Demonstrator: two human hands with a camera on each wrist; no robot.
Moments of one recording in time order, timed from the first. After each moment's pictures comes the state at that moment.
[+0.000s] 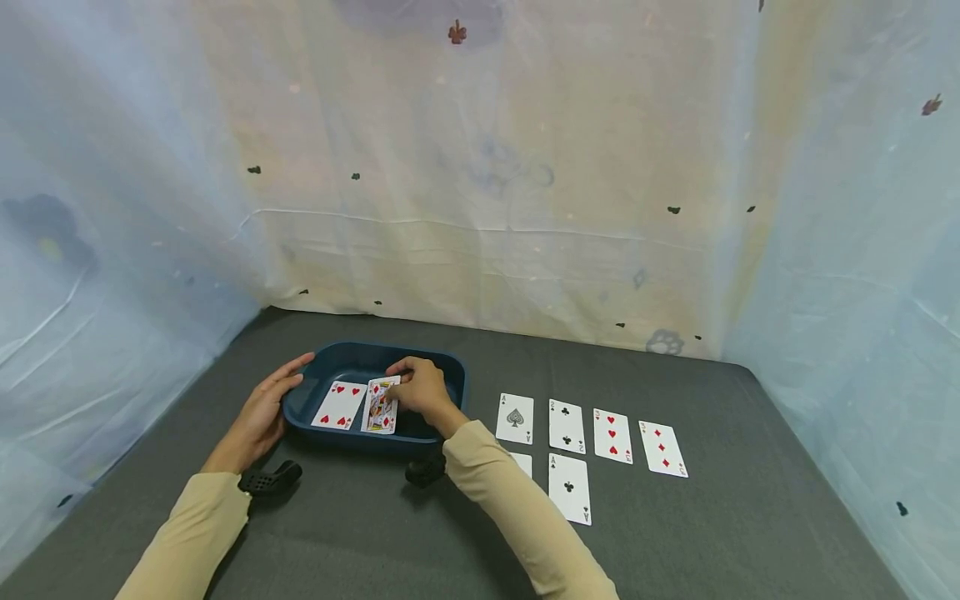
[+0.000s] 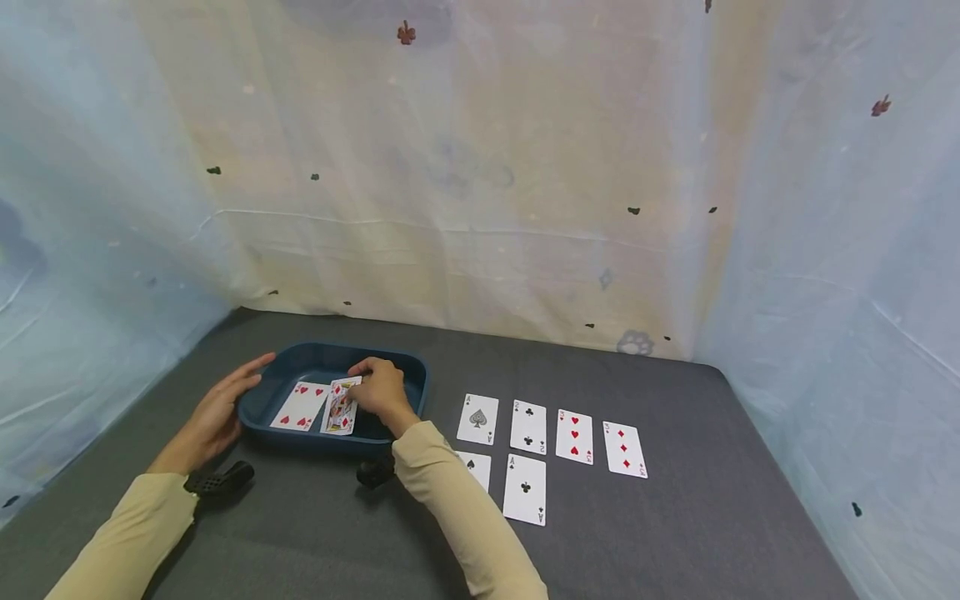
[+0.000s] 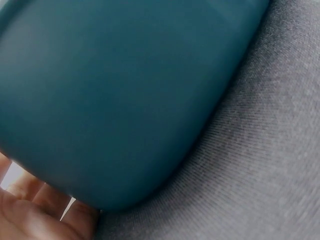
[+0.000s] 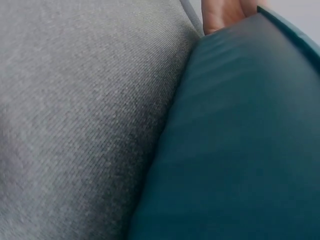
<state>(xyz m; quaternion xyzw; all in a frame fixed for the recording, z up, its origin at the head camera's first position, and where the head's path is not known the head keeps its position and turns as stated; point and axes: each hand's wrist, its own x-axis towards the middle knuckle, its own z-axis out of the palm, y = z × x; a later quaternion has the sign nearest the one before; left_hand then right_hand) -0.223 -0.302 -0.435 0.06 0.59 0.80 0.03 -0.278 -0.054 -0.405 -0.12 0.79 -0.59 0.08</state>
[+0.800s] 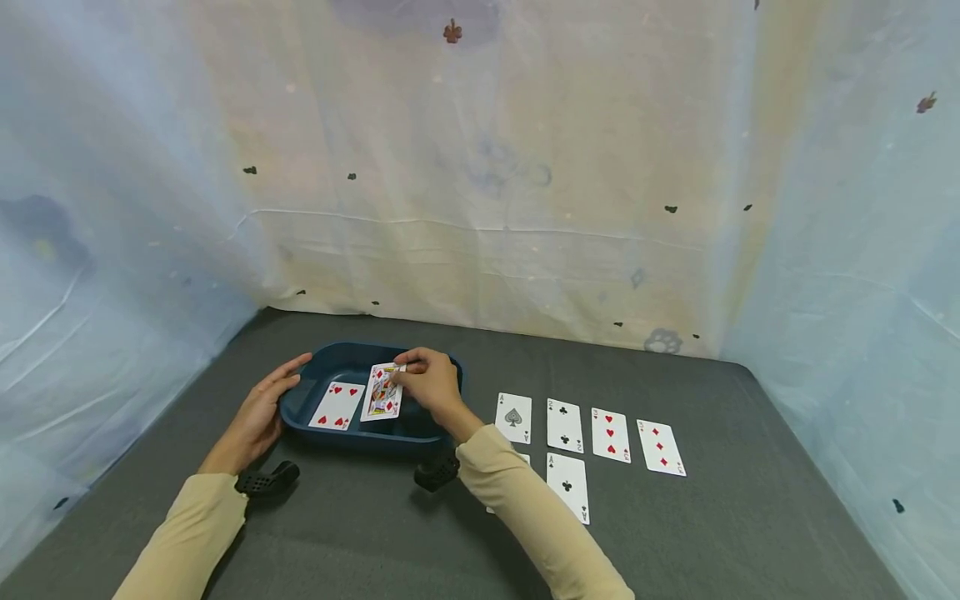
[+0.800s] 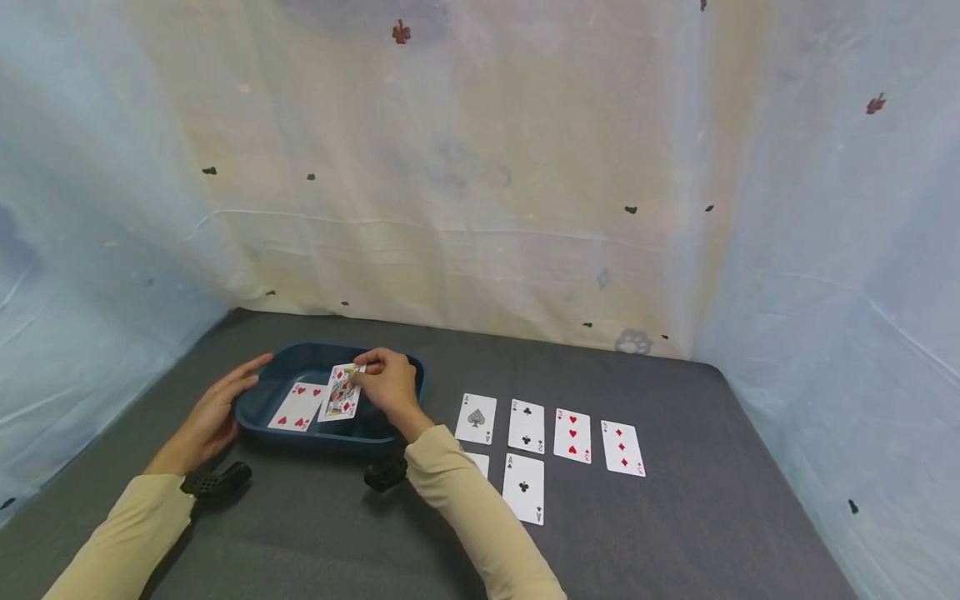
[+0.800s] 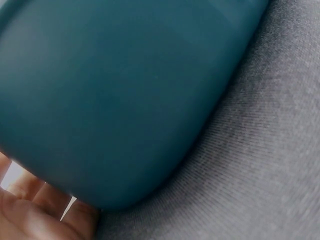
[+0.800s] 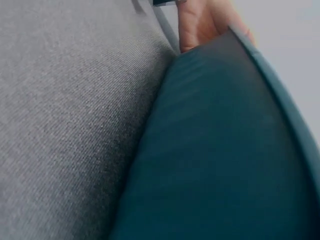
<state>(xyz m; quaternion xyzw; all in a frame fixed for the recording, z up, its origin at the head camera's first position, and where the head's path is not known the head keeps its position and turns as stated) -0.224 -0.303 -0.435 0.08 0.57 0.82 0.03 -0.272 -0.037 -0.394 -0.14 0.74 -0.66 0.02</state>
